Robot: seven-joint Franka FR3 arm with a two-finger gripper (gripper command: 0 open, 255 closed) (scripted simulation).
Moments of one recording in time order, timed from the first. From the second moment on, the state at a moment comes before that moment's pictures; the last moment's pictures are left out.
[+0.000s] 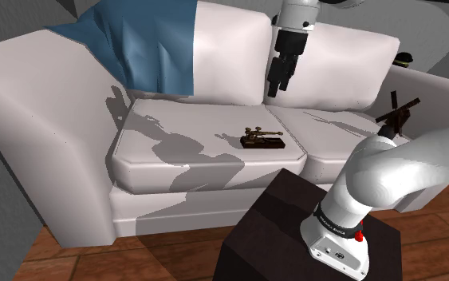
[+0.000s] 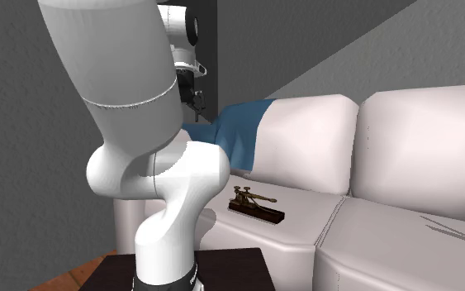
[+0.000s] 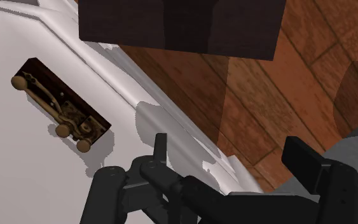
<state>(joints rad) -0.01 -0.74 0.02 -2.33 0.03 1.54 -0.06</state>
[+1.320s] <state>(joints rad) -0.03 -0.45 -0.35 -2.50 -0.20 1.95 -0.68</state>
